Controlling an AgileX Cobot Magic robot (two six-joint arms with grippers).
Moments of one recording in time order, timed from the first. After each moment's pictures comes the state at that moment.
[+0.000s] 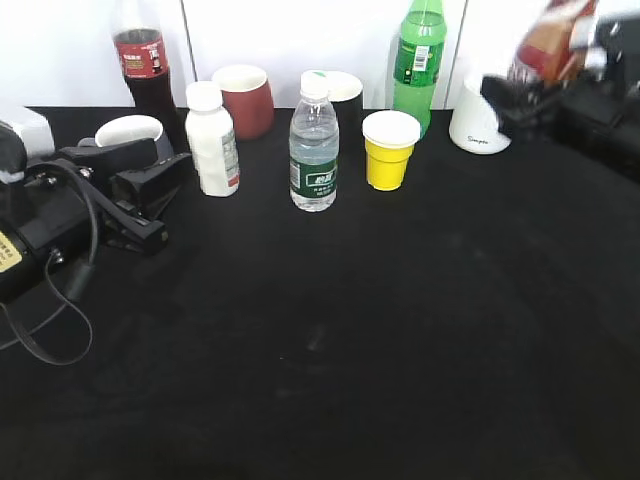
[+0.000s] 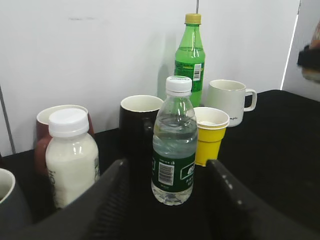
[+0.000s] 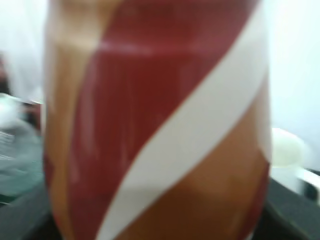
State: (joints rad) left arm -0.39 1.67 -0.39 0.24 -1.17 -0.10; right arm 0.10 1.83 -0.75 -0.39 -0.93 0.23
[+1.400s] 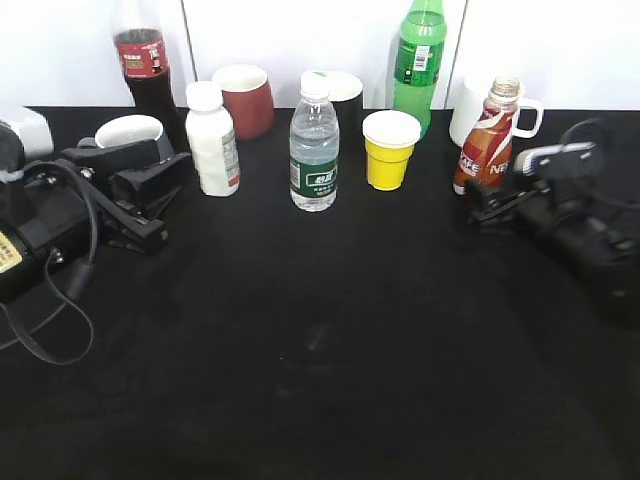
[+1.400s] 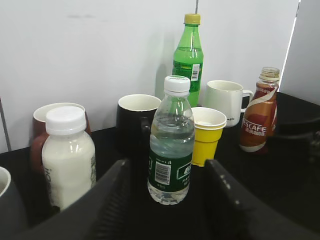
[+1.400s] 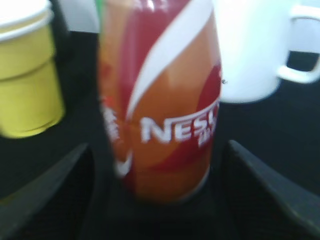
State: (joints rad) left arm -0.39 1.67 -0.39 0.25 -1.17 -0.12; right arm 0.10 2.28 -0.79 -0.18 -1.21 0.04
